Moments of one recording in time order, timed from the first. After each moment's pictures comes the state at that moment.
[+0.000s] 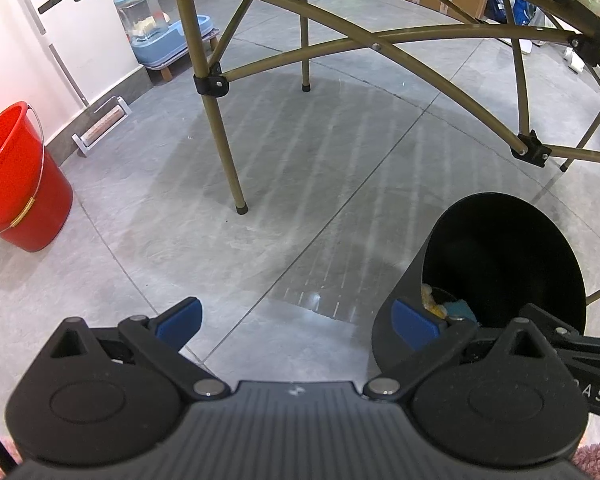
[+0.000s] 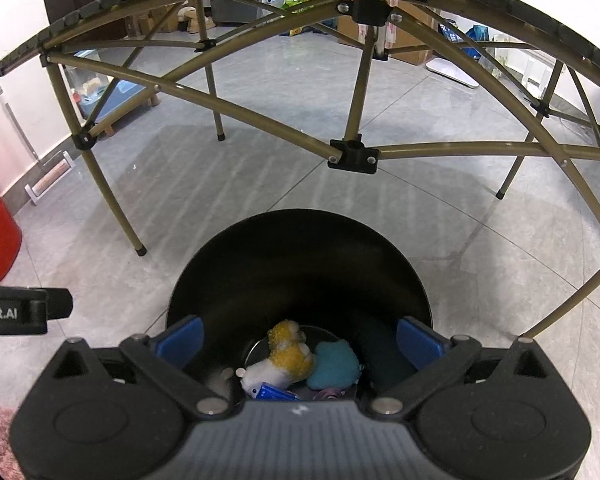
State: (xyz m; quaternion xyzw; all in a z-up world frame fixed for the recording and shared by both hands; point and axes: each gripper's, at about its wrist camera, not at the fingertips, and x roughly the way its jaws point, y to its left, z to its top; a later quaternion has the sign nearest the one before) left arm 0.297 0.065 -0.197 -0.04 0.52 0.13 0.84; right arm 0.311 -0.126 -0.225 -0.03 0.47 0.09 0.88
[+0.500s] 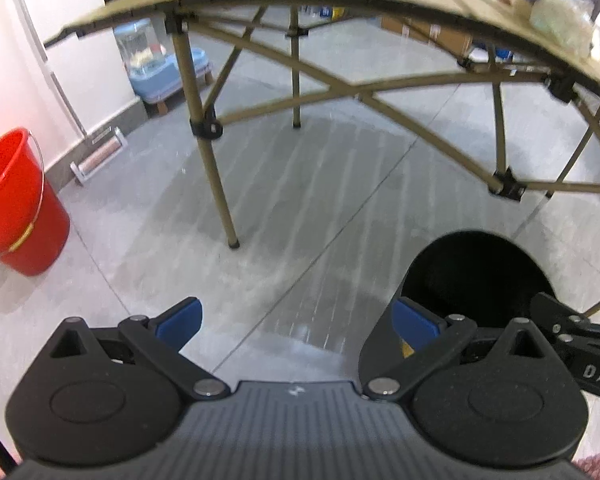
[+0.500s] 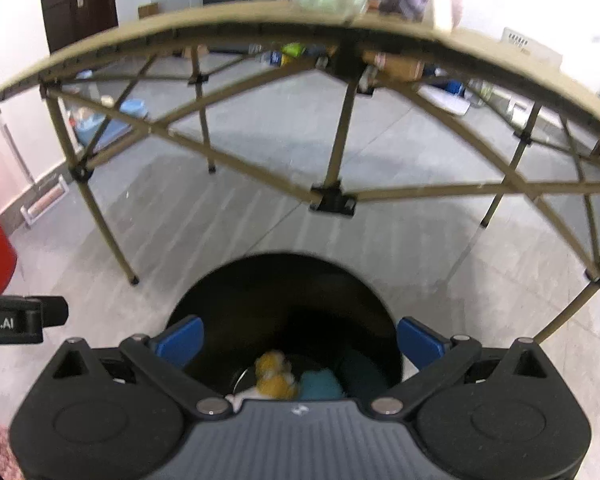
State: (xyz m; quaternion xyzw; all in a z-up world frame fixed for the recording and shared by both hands) left arm 0.295 0.056 -0.166 -0.04 0.47 0.12 0.88; right arm 0.306 -0.140 -0.195 -0.03 0.42 0.08 0.90
